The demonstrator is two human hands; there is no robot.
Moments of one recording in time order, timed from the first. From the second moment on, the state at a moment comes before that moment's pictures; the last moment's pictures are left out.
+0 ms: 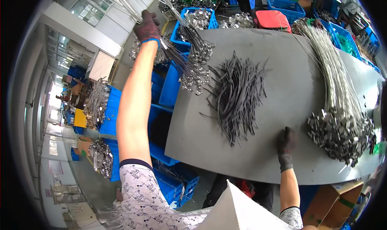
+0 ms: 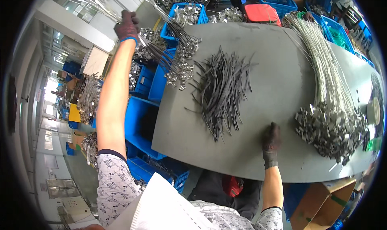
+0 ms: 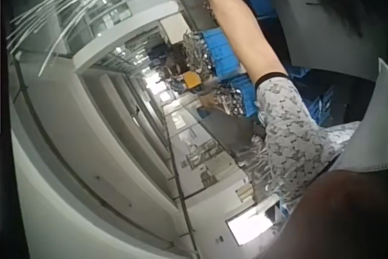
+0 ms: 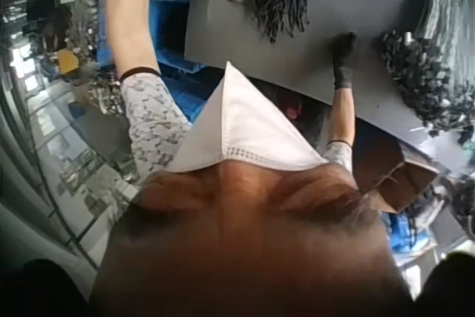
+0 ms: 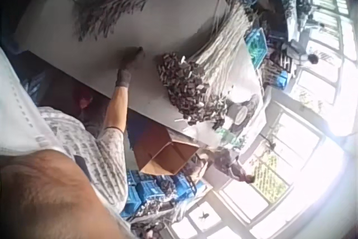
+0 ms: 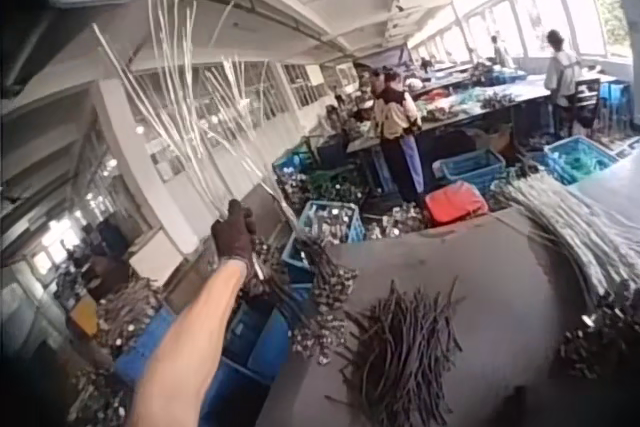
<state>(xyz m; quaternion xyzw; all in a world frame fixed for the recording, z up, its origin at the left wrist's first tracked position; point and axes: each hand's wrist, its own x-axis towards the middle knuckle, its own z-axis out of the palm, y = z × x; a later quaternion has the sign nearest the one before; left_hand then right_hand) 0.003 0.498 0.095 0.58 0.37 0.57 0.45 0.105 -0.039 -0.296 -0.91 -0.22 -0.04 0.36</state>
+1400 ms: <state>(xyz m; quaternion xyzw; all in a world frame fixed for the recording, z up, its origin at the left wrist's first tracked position) 0.065 0.662 0.008 0.77 0.51 0.29 0.25 0.127 -0.010 -0.307 -0.94 -0.18 -0.06 0.27</state>
